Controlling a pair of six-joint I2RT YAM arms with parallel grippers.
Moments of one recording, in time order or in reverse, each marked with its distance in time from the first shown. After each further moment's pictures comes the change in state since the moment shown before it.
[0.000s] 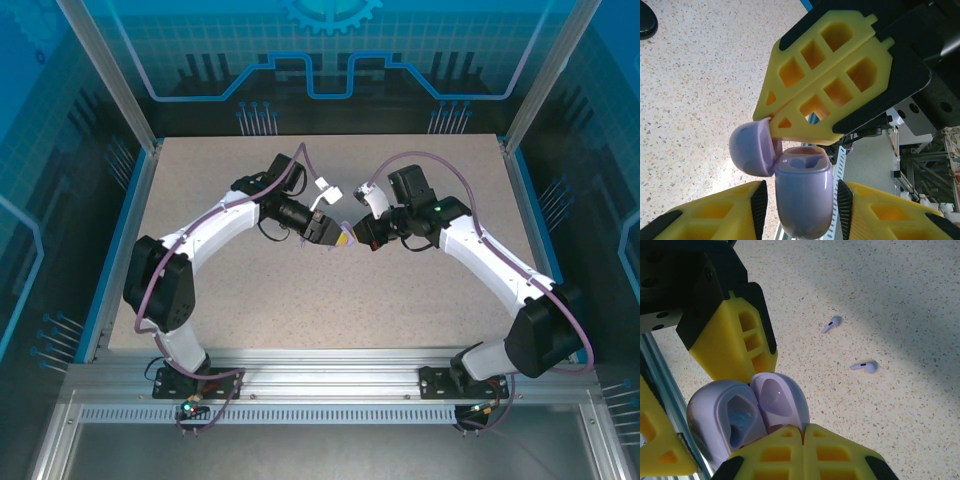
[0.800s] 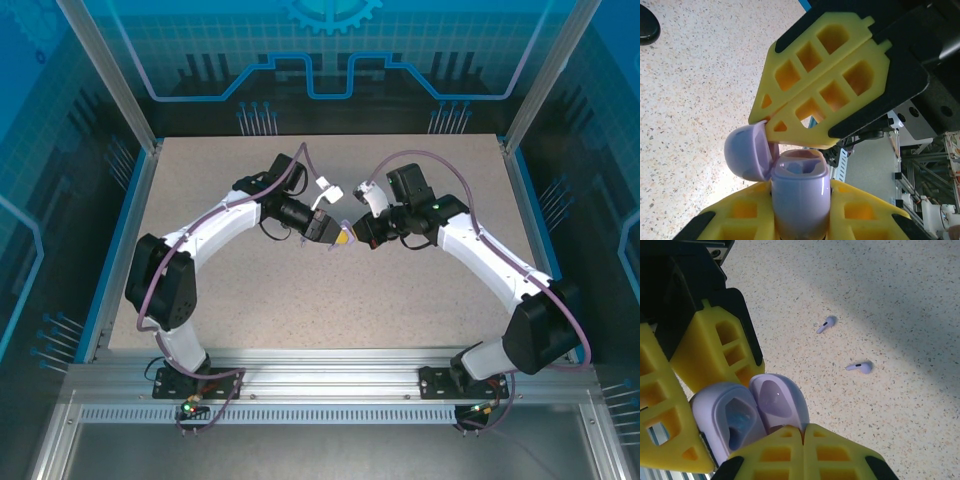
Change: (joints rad) left arm -0.002 0.014 0.000 0.032 0.004 -0.008; right arm 0.000 0.020 0.018 -0.002 0.019 0.005
